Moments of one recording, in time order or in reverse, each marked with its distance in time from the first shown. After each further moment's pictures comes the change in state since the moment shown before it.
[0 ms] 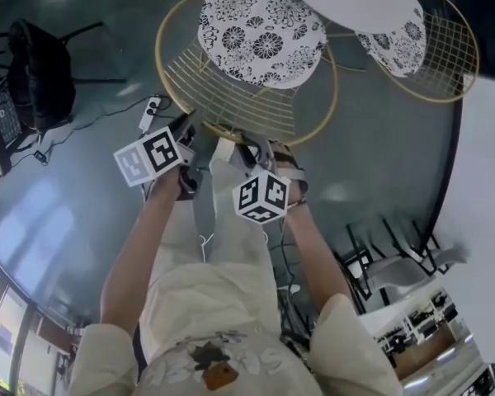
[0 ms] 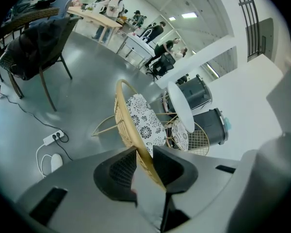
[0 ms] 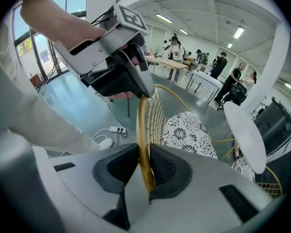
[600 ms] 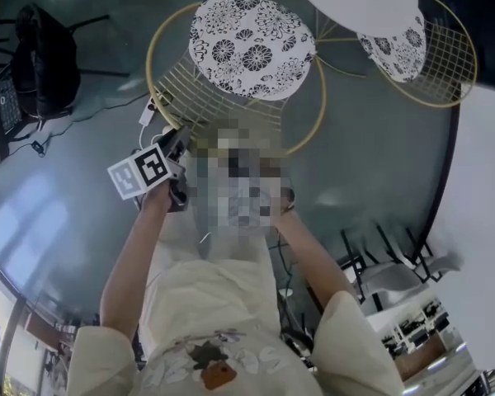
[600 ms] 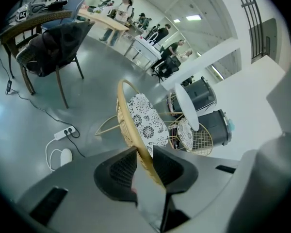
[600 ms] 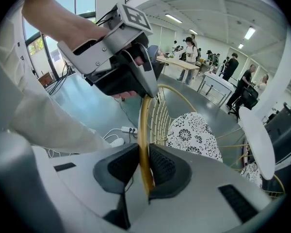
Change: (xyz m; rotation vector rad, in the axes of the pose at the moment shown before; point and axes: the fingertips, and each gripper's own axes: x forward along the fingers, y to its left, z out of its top) left arm -0.043 0.038 -0.033 -0.035 -0.018 0.044; right arm -0.003 0.062 0.006 -0.065 0.000 0.088
